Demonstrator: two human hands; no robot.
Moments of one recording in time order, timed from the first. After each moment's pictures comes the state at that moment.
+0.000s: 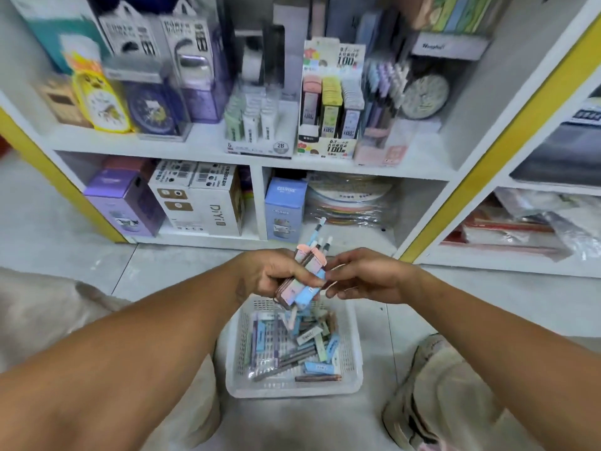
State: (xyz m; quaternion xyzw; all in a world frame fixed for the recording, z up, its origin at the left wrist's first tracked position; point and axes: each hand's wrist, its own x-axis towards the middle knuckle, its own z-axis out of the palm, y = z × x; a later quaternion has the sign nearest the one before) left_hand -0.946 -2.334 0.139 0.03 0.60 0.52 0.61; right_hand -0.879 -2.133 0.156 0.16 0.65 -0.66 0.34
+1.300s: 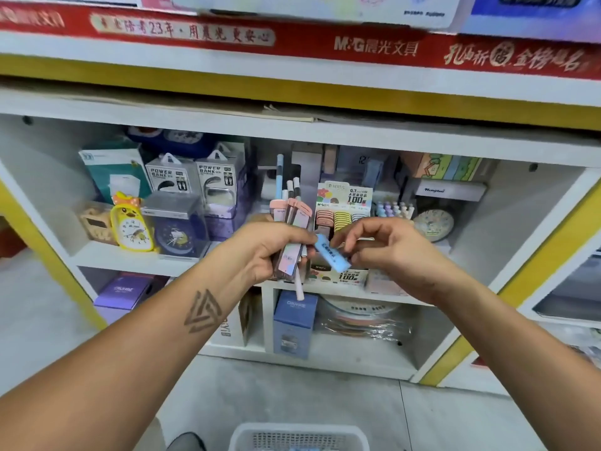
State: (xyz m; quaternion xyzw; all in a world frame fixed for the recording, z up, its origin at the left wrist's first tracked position) left_hand -1.066 -2.327 0.352 -0.04 0.64 0.73 0.24; right_hand -1.004 -2.125 0.350 -0.10 0.77 -0.63 0.03
